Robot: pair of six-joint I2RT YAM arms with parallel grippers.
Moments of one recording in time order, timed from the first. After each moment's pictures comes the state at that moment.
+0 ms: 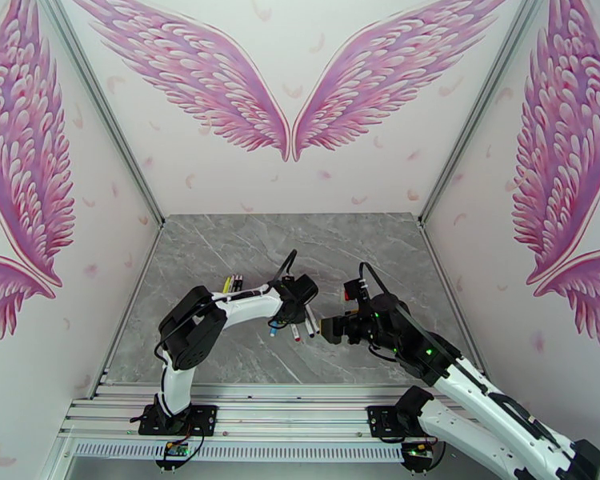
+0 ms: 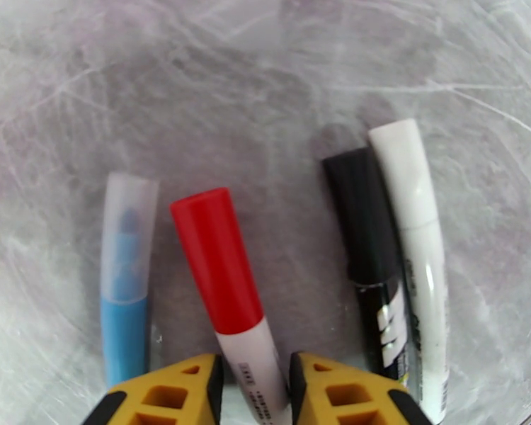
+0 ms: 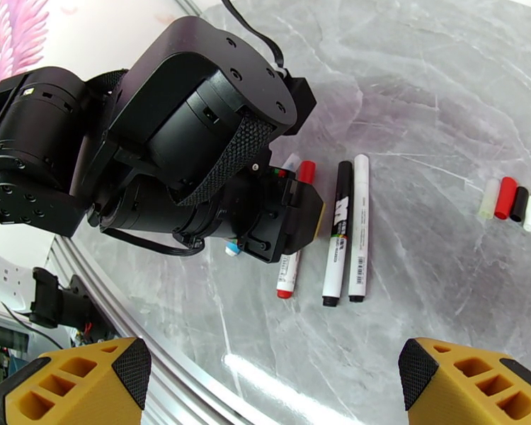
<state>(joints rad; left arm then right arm) -0.87 2.00 1.34 -0.65 -0.18 -0.87 0.64 0.76 0.67 -0.51 -0.17 0.45</state>
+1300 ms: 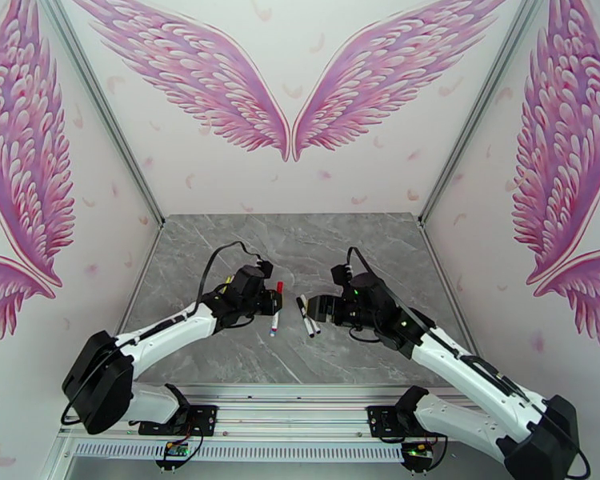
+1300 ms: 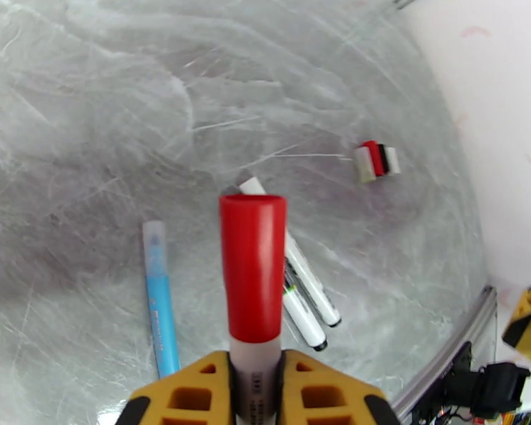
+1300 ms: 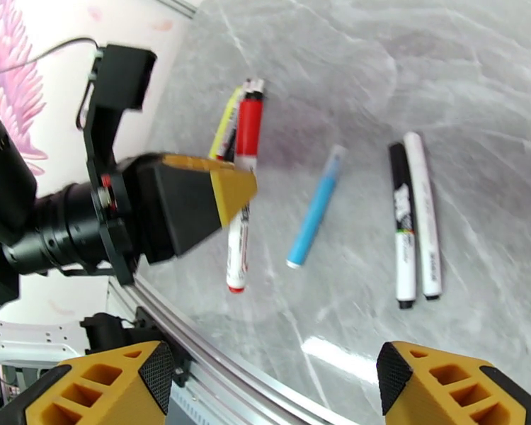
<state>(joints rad) -0.67 1.36 0.84 -0.21 0.20 -0.57 0.64 1.06 0.85 -0.41 -0.31 0.74</state>
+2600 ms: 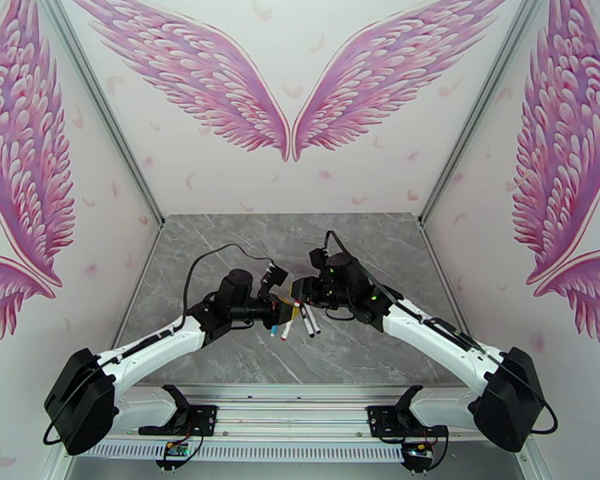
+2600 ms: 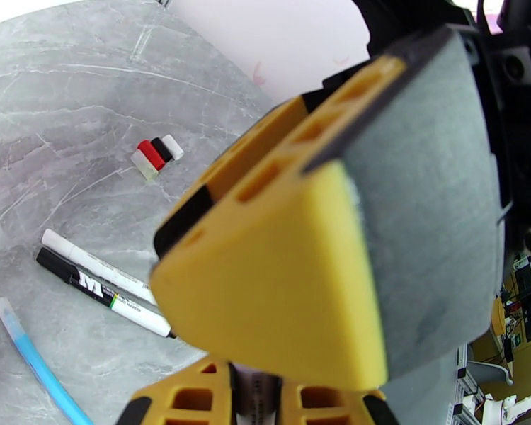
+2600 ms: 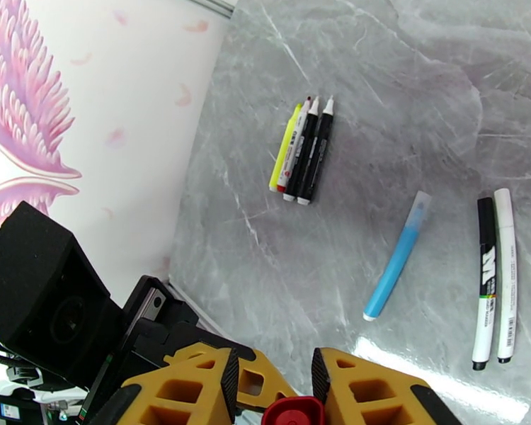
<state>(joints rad) -0.70 1.28 0.76 0.03 0.59 -0.40 0.67 1.30 0.99 -0.29 -0.36 0.82</state>
